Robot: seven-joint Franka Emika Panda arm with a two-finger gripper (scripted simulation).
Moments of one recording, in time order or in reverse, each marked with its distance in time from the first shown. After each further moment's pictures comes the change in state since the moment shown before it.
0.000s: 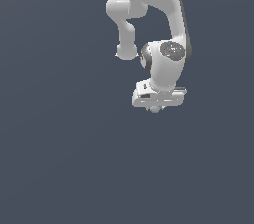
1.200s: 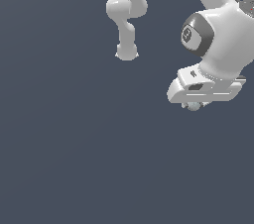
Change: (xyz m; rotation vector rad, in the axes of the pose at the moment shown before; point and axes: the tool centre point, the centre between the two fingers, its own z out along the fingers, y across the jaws) arm 0.064 -0.105 -0.110 0.001 0.000 0.000
